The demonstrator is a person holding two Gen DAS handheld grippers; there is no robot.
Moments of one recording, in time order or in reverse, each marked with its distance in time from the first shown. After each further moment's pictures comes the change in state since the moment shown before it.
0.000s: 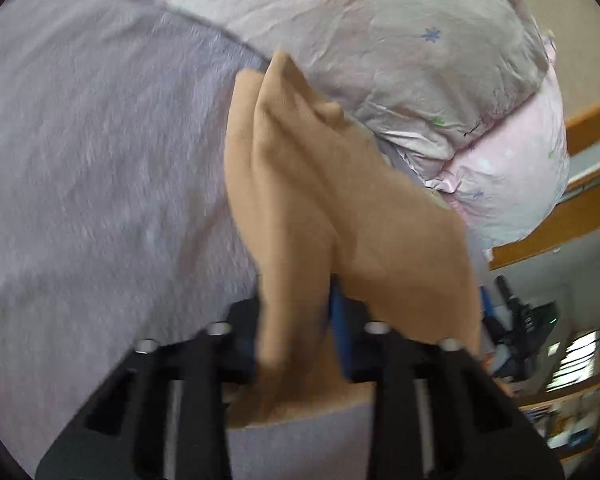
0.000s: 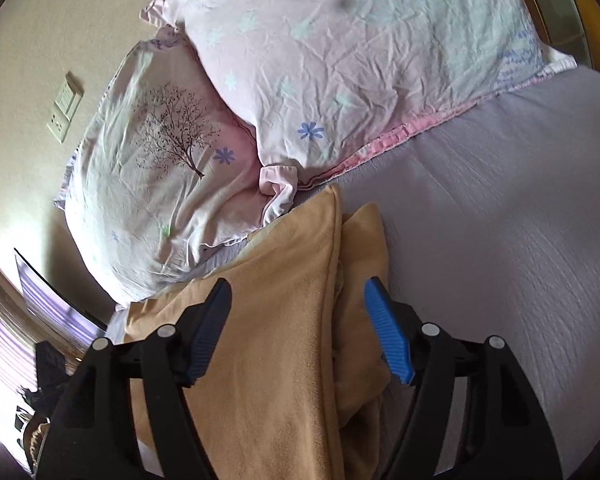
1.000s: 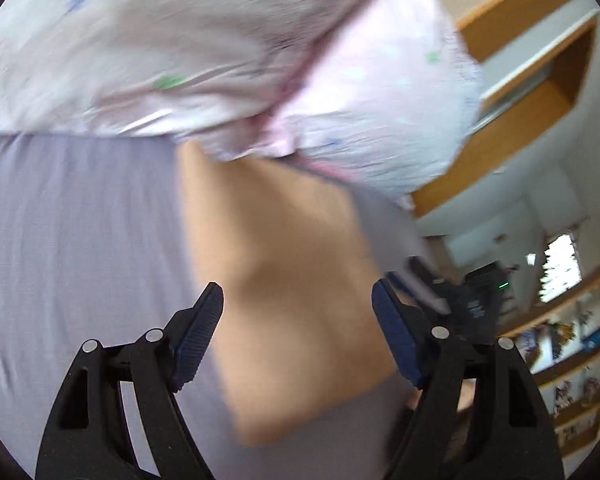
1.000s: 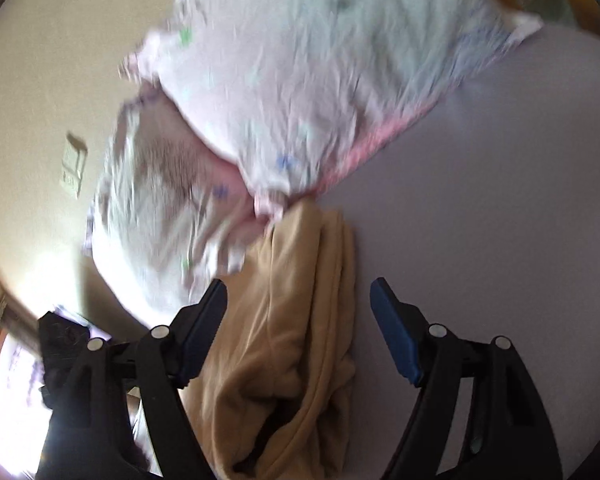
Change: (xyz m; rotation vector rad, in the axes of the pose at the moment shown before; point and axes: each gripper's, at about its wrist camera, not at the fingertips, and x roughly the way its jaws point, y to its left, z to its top) left arm 0.055 -0.185 -0.022 0.379 0.083 -0.087; right arm -0.012 -0.033 0.024 0.164 0.162 0.083
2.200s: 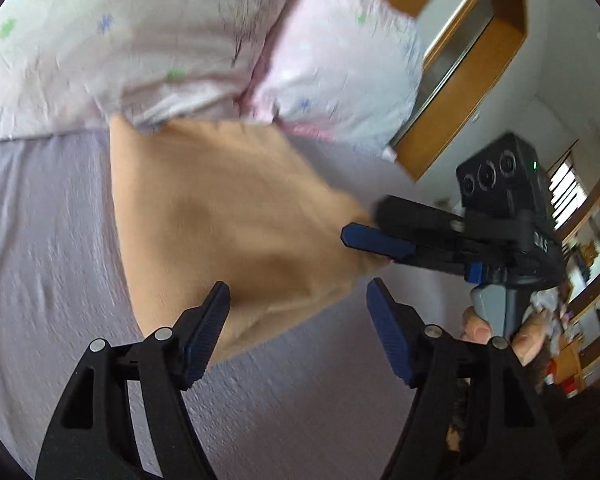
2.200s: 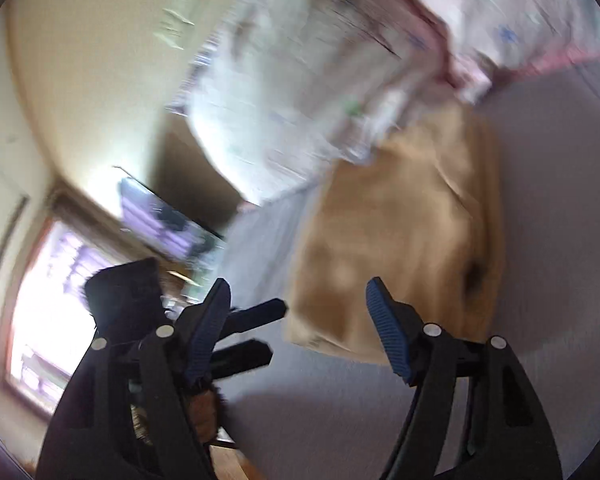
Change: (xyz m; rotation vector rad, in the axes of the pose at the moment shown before) left arm -0.032 0.000 -0.096 0.288 -0.045 0.036; right arm 0.037 0.138 -0.121 -0.195 0.240 0.104
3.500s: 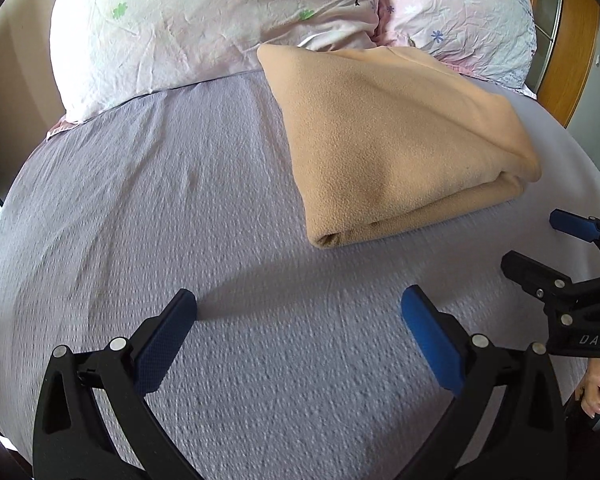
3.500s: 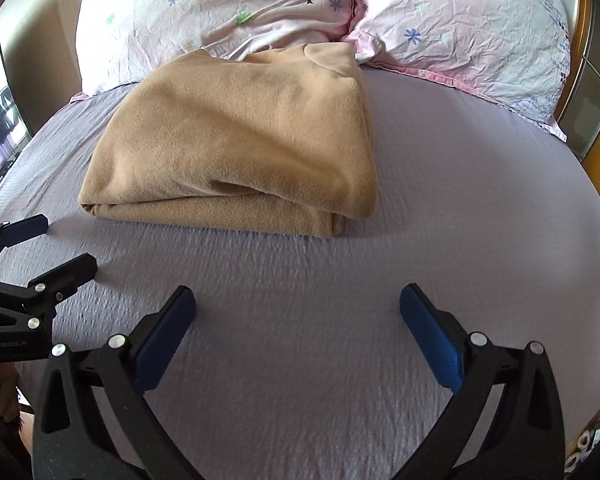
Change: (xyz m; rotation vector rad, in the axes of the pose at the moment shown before) left arm -0.004 0.008 -0.073 0.031 0.052 0.583; right arm 0.025 0.018 -0.106 -0.345 -0.011 -0.722
